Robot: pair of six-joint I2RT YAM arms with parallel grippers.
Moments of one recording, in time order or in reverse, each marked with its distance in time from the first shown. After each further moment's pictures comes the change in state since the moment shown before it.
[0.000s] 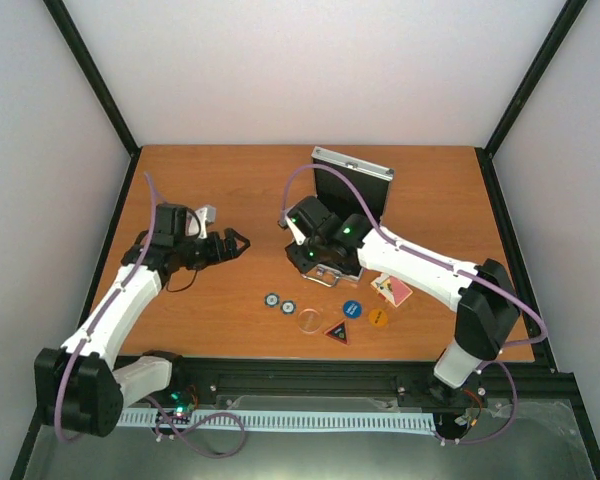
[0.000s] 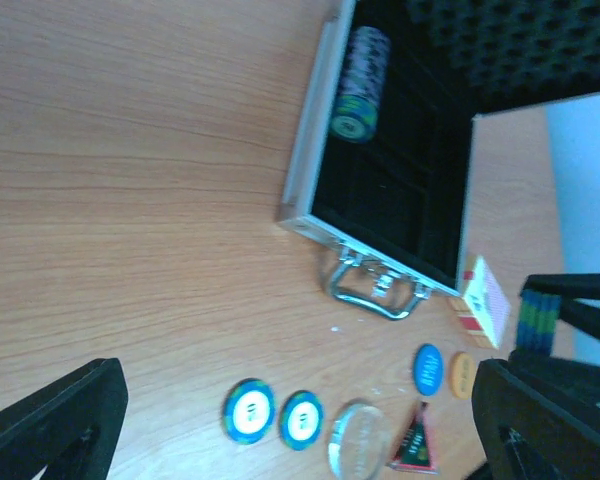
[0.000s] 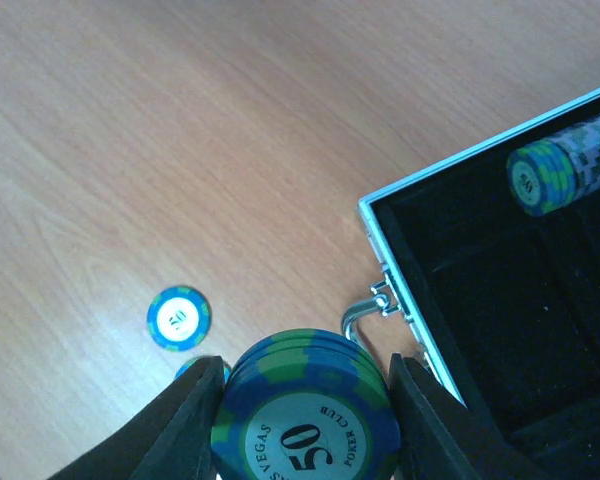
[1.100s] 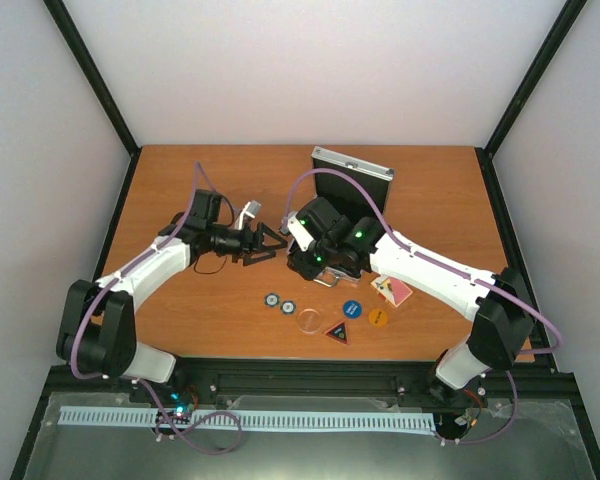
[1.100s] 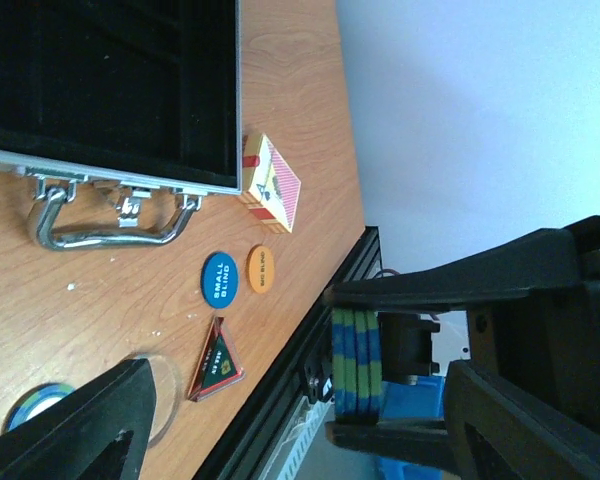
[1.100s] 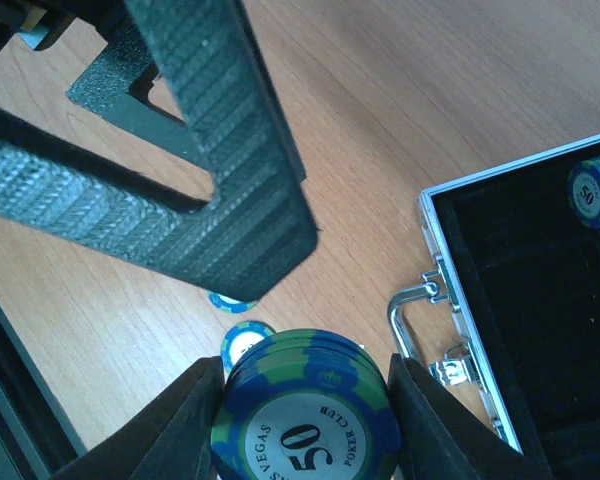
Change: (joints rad) left arm -0.143 0.332 0.088 0.234 0.541 -0.125; right arm 0.000 -0.095 -0.059 -0.011 -0.134 -0.092
